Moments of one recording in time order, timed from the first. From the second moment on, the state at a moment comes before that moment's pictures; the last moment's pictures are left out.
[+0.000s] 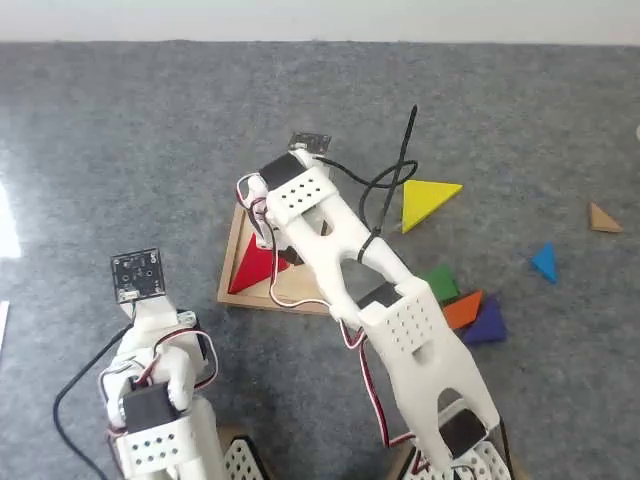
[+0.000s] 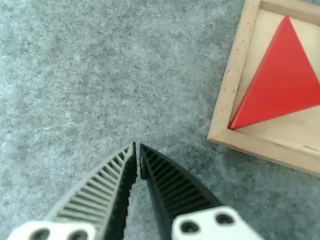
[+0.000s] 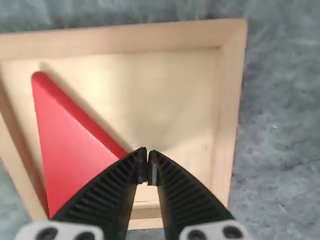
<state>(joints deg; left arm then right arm) -22.2 -103.2 96.8 71.9 3.3 -41.2 50.8 -44.4 93.9 -46.5</state>
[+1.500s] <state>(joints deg) -22.2 -103.2 96.8 71.9 3.3 -15.1 22.9 -38.2 100.4 -18.1</state>
